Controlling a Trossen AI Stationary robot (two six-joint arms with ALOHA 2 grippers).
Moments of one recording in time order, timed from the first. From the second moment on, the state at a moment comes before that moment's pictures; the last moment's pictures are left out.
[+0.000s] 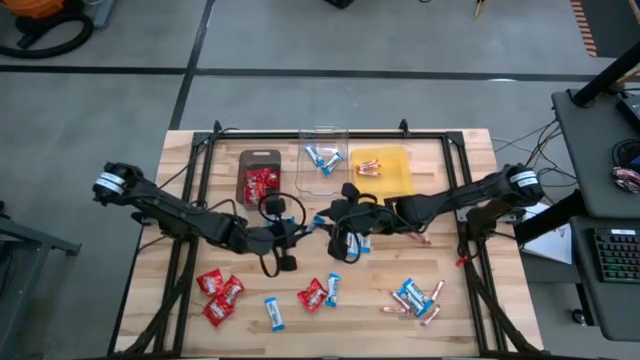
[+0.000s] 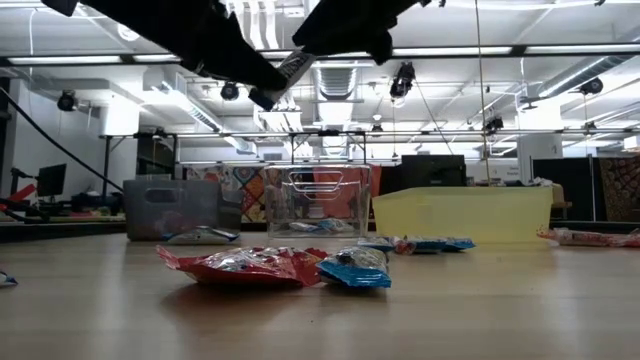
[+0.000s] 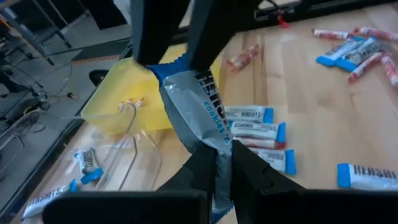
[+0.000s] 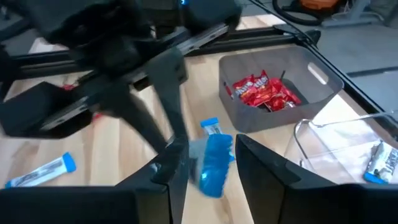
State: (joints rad) left arm -0.35 1.40 0.77 0.15 -0.62 -0.01; right arm 0.17 1.62 1.22 -0.09 0.34 0.20
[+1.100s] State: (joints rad) left arm -0.35 1.41 0.77 0.16 -0.68 -0.09; right arm 0.10 1.63 1.22 -0.07 0.20 0.15
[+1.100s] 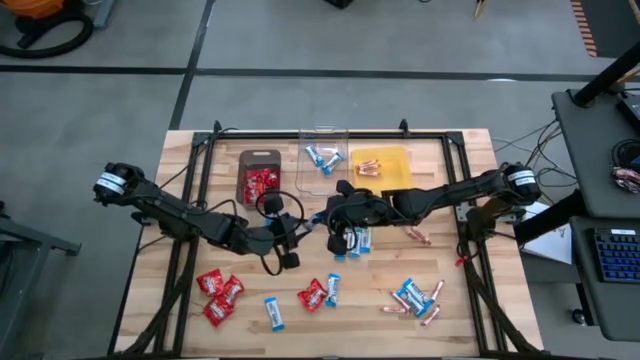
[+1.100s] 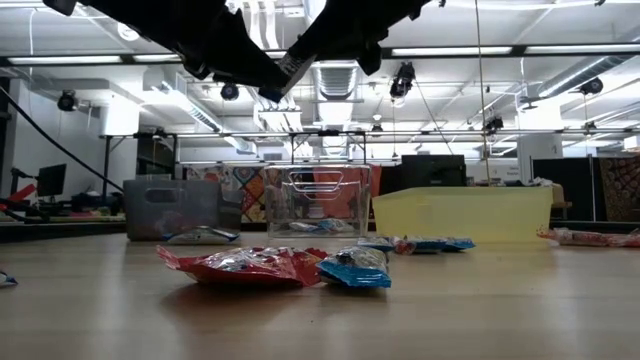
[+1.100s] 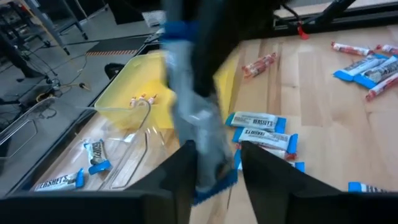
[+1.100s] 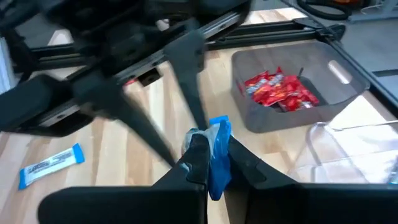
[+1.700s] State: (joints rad) left arm -0.35 1.18 0.77 -0.17 -0.62 -0.14; right arm -0.27 1.74 1.51 -0.47 0.10 -0.08
